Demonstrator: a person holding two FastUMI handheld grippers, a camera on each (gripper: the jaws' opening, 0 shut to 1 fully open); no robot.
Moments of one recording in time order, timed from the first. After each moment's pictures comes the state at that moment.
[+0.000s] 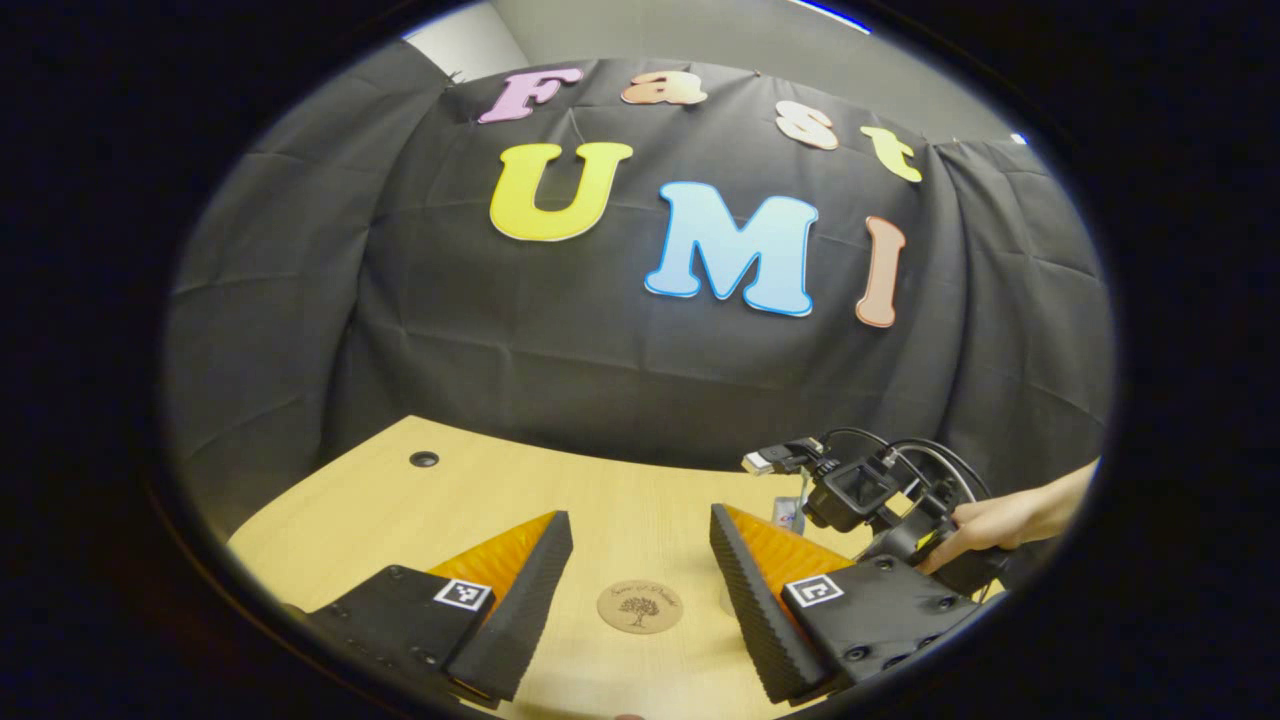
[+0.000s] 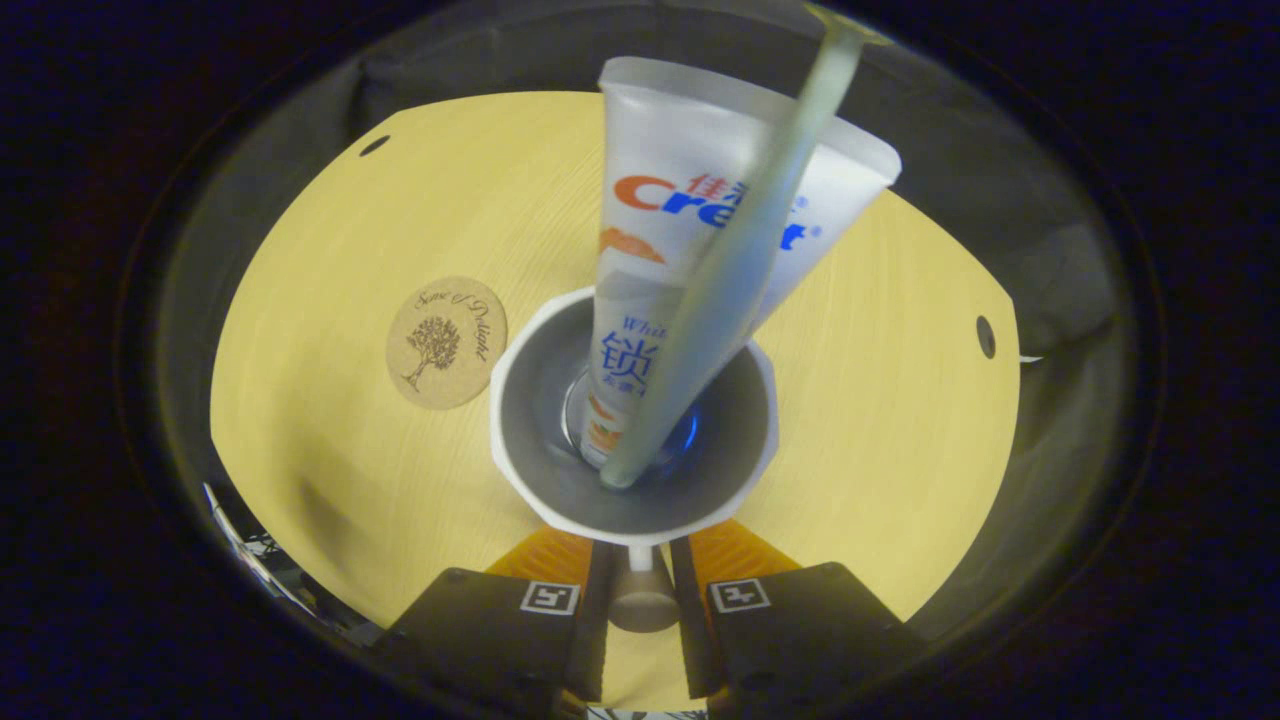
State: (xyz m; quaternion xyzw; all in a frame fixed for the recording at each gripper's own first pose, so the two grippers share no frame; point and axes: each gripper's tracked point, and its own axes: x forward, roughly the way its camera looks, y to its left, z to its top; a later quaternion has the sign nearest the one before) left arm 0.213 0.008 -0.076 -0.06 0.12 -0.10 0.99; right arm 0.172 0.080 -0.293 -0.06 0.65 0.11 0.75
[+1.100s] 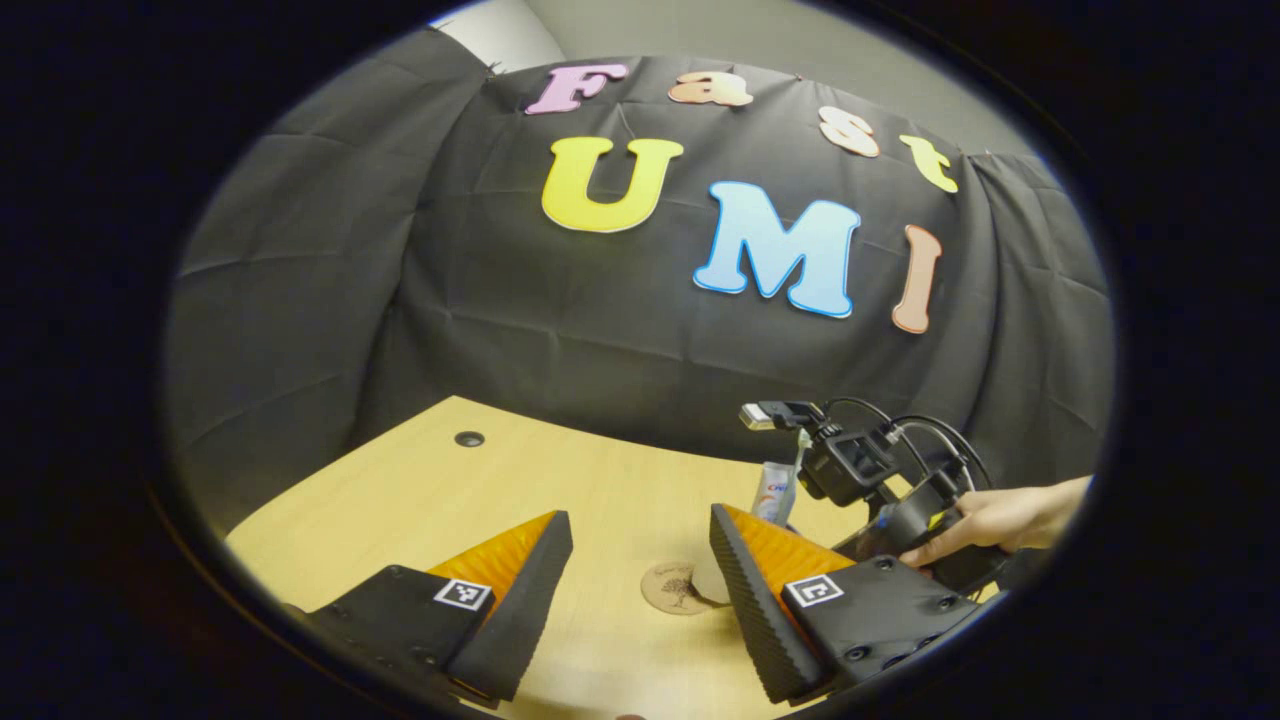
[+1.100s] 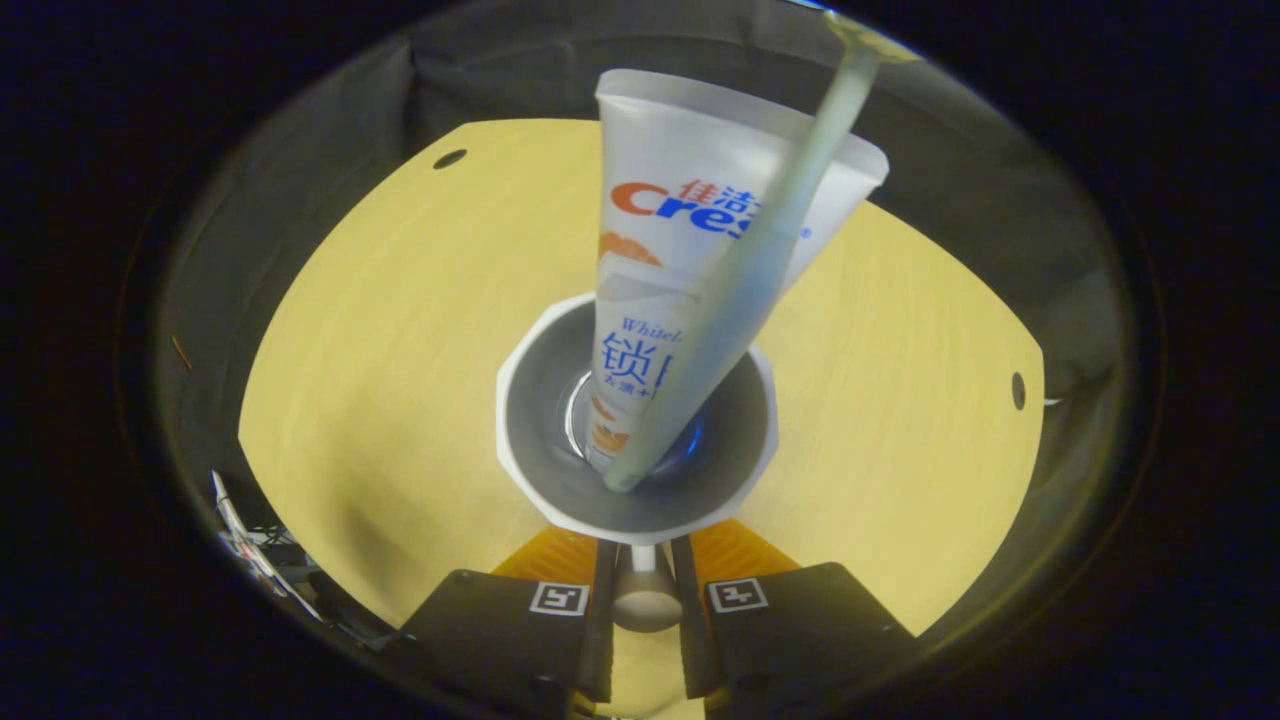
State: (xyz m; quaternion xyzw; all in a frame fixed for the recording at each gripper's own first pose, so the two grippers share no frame) left arm 0.189 0.071 -0.087 -0.08 0.13 -0.05 0.99; right arm 0.190 0.173 -0.262 -0.06 0.61 0.18 0.77
